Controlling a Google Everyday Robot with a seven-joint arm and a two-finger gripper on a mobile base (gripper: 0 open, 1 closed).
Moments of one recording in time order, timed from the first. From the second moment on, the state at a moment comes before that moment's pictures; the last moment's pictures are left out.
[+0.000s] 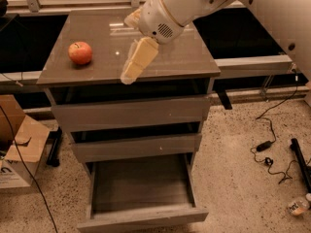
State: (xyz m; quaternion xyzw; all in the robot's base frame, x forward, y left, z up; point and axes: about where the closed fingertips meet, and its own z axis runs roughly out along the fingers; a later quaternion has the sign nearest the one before) arm 0.582 0.062 0.970 -0.68 0.61 0.20 0.35
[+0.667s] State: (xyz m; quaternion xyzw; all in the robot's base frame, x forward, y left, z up) arm 0.628 0.106 0.945 -0.68 0.60 0.21 0.37
